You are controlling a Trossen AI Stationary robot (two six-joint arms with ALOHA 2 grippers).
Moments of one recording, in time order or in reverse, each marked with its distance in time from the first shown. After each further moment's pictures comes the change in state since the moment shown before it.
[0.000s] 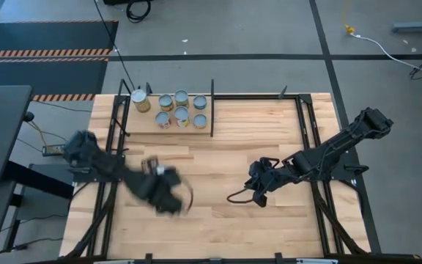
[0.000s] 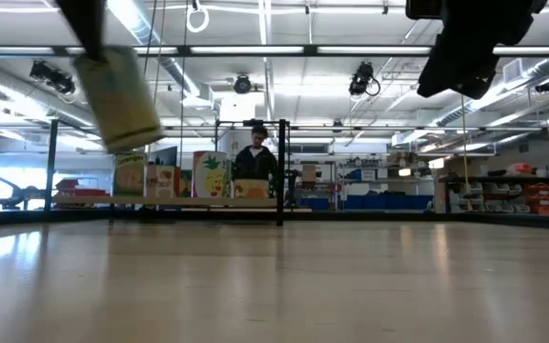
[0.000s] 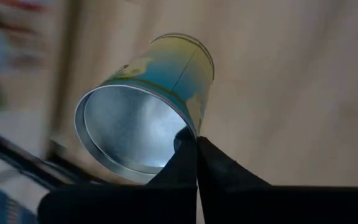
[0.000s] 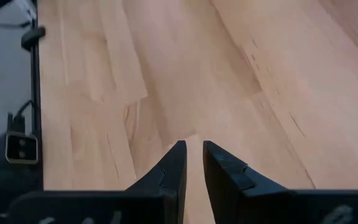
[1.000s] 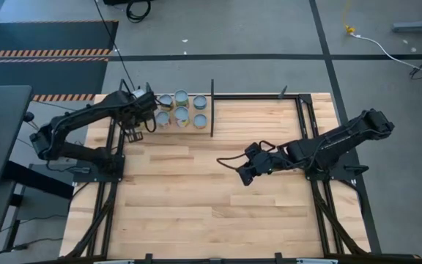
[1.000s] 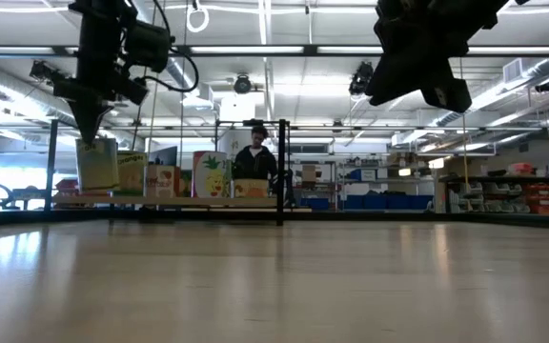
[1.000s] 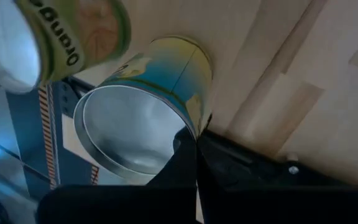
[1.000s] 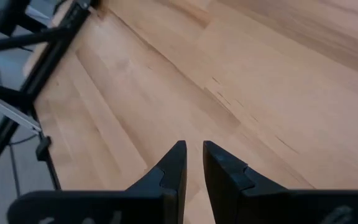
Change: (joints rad) left arm 1.149 -0.463 -0.572 0.249 -0.065 1.174; right arm -0.183 0.000 0.000 0.079 -0.012 0.316
